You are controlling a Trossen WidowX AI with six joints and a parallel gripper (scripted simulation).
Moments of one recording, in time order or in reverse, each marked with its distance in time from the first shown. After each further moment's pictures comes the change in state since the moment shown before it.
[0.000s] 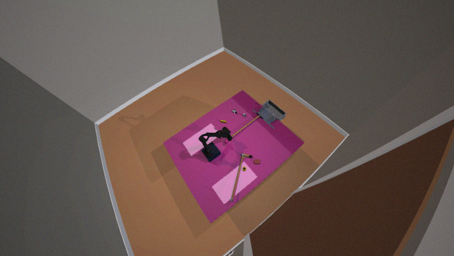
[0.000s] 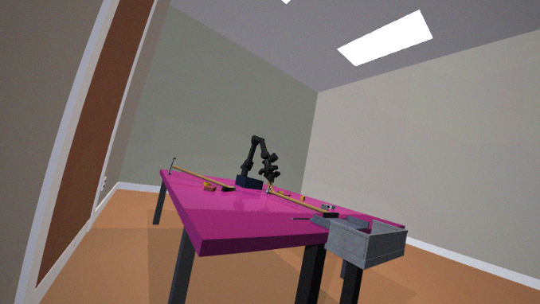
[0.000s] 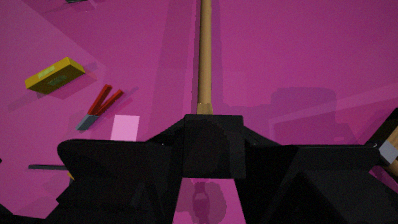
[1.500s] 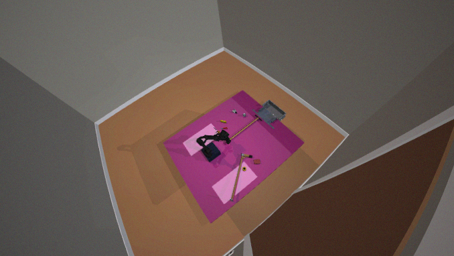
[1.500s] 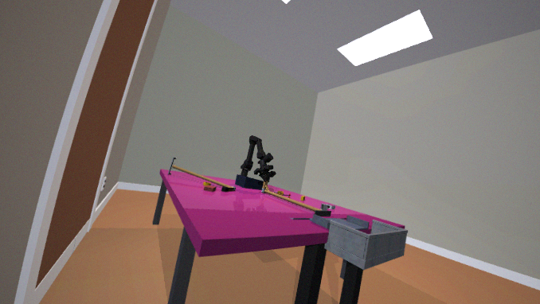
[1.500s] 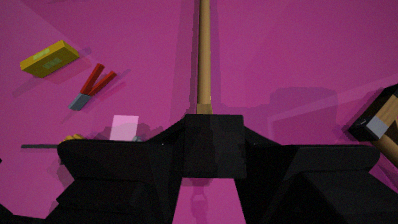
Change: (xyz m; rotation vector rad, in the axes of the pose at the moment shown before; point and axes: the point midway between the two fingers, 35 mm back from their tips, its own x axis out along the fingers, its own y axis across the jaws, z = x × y) arm -0.019 -0.017 -0.035 0.006 -0.007 -0.007
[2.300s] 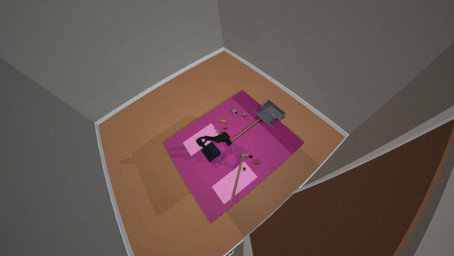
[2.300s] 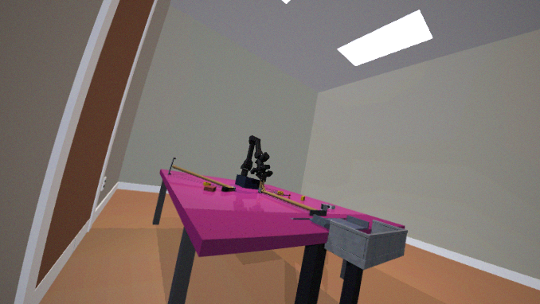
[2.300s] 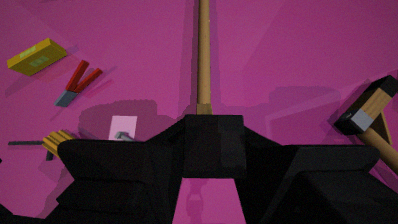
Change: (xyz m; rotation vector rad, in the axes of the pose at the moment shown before) arm -0.003 -0.028 -0.007 0.007 0.001 -0.009
